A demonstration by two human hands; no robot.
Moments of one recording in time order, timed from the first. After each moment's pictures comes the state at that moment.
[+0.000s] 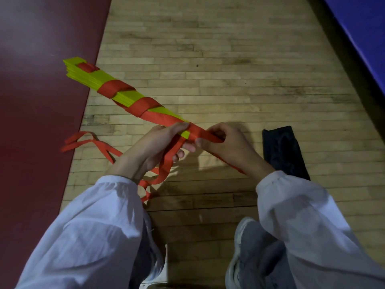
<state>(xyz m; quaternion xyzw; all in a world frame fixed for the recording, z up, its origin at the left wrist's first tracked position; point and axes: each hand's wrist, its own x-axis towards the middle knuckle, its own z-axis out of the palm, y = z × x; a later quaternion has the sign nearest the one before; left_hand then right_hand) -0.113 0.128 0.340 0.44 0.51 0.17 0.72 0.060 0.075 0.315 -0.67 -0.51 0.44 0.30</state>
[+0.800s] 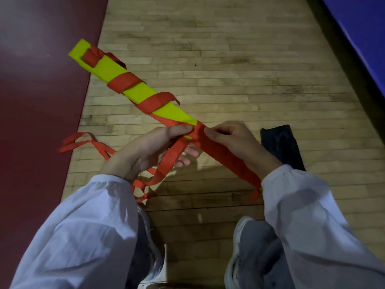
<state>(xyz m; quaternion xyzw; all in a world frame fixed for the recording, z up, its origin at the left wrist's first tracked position) -0.112 0.127 0.349 0.42 0.47 0.08 0.77 0.075 0.077 0.325 -0.65 -0.46 0.50 0.33</state>
